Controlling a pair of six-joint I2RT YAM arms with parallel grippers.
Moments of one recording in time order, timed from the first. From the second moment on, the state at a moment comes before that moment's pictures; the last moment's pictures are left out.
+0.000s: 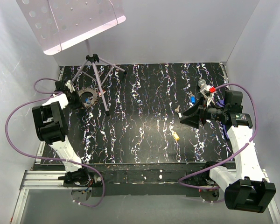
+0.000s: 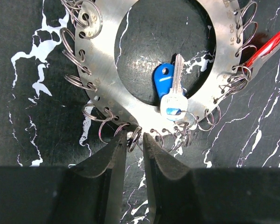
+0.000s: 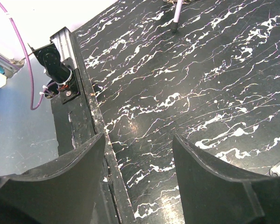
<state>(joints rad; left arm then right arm) 0.26 1.89 1.21 -0.28 0.25 -0.20 -0.07 0.98 0.92 -0.69 -1.30 -0.34</state>
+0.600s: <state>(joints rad) 0.25 1.90 1.23 -0.30 0.25 -0.19 -0.07 0.98 0.92 -0.69 -1.30 -0.34</state>
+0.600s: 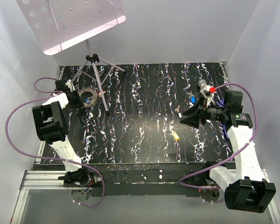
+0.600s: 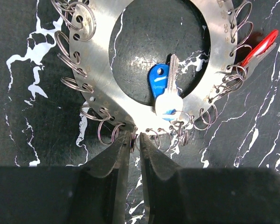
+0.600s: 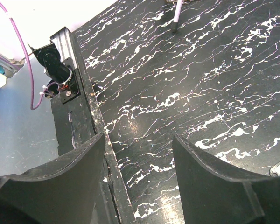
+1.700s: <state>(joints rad) 0.22 1.46 1.08 -0.26 0.11 -0.15 -0.07 0.98 0.92 -0.69 -1.30 -0.36</state>
